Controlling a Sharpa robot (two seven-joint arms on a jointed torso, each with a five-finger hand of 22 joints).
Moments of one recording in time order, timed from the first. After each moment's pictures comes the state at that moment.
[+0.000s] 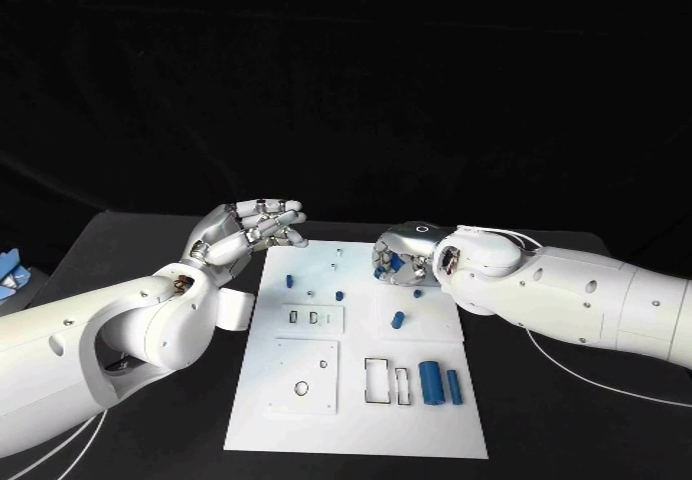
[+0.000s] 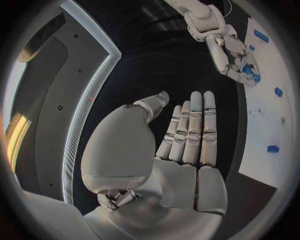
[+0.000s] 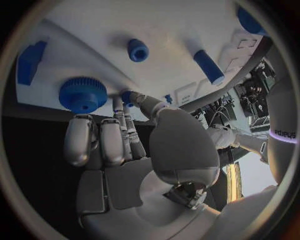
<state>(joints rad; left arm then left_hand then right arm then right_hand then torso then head) 1.17 -0.96 0.04 1.74 -0.04 -0.35 0.49 1.34 -0.20 0.54 0.05 0.05 0.85 0.22 0.30 0.21 1.10 0.16 0.07 0.07 1.05 0.09 0.55 0.42 0.18 0.94 0.19 0.53 0.23 1.32 -0.63 -0.15 1.29 -1.62 -0.23 -0.03 1.21 -0.13 0.55 -0.09 0.20 0.95 0.15 0.26 0.36 1.15 0.08 0.15 0.13 1.46 0.01 1.31 1.15 0.10 1.36 0.11 1.35 1.18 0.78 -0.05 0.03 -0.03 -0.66</state>
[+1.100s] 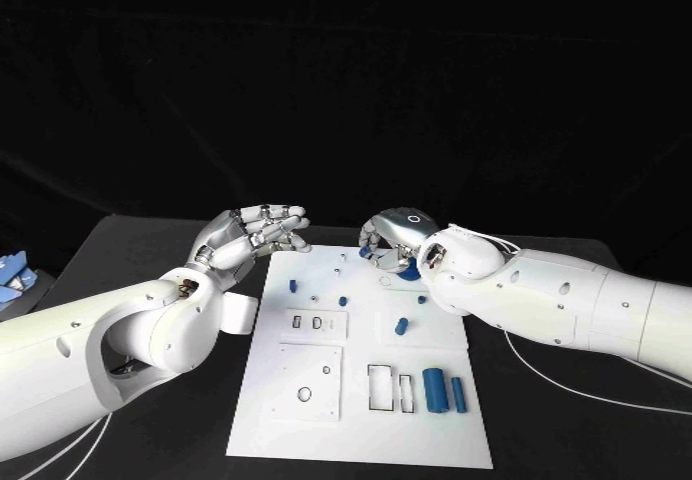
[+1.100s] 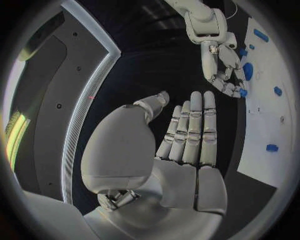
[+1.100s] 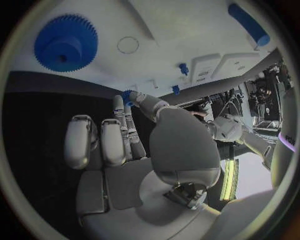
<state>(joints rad) 1.17 -0.96 0.04 1.74 -0.03 -0.34 0.49 1.34 -0.20 0.54 0.05 0.05 0.85 0.22 0.30 0.21 1.10 0.16 0.07 0.07 1.05 0.09 0.56 0.42 0.18 0.94 0.18 0.53 0.24 1.32 -0.54 -0.14 1.23 -1.62 -0.44 -0.11 1.21 -0.13 0.56 -0.08 0.21 0.97 0.14 0.28 0.38 1.17 0.08 0.17 0.14 1.46 0.00 1.33 1.16 0.08 1.37 0.10 1.37 1.21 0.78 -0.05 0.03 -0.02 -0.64</state>
